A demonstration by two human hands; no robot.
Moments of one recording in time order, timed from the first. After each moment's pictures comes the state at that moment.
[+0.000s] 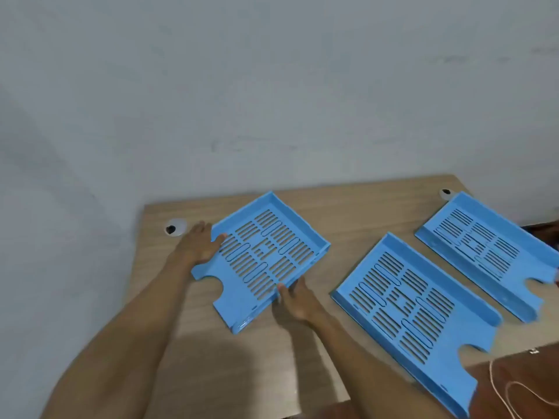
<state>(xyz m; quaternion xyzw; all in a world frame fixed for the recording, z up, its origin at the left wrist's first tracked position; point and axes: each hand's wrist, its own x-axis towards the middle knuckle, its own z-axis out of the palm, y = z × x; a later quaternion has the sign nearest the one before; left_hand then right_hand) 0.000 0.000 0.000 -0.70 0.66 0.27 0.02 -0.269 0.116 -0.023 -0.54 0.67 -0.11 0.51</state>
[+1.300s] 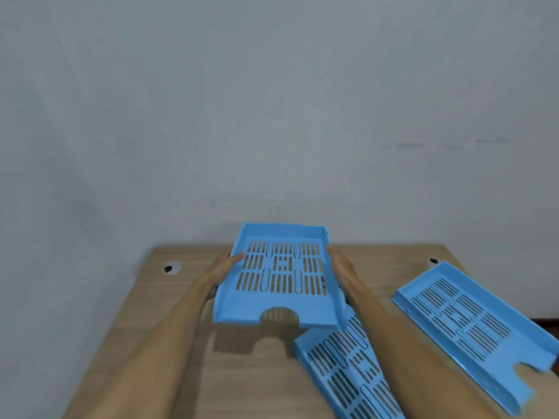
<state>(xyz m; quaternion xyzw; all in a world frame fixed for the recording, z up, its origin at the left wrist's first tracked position) -0.149 0.050 0.112 -0.58 0.38 0.59 -0.42 -0.434 0.021 0.123 -0.44 0.62 -0.37 0.54</state>
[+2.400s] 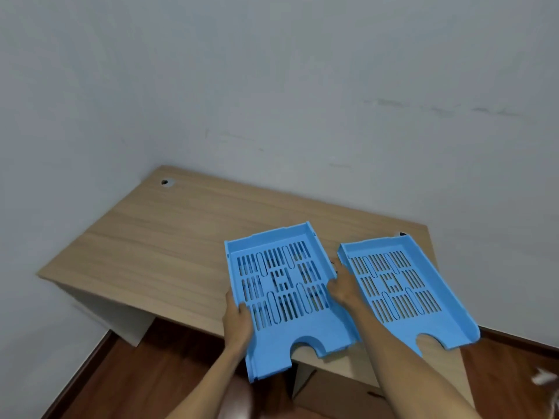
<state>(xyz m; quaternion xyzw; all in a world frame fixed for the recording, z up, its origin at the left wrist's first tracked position) -0.533 0.258 -0.025 -0.77 0.22 0.31 -0.51 -0.716 0.086 0.020 -0.70 0.58 -0.15 0.38</state>
